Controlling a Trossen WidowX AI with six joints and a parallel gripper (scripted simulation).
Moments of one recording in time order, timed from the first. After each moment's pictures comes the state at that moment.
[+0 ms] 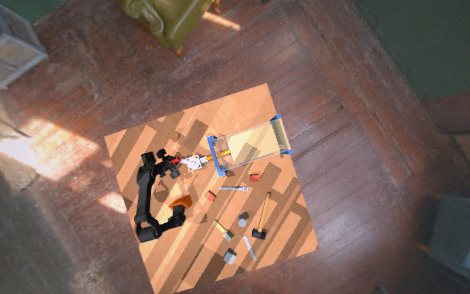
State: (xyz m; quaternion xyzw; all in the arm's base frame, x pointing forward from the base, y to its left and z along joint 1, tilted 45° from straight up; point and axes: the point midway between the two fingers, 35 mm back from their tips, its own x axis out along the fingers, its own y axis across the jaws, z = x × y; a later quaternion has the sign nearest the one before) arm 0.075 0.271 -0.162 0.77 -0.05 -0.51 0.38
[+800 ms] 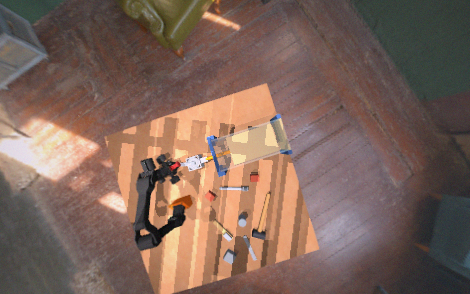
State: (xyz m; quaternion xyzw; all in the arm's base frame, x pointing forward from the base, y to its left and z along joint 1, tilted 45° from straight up) arm 0.065 0.247 -0.142 0.76 -0.05 -0.52 0.39
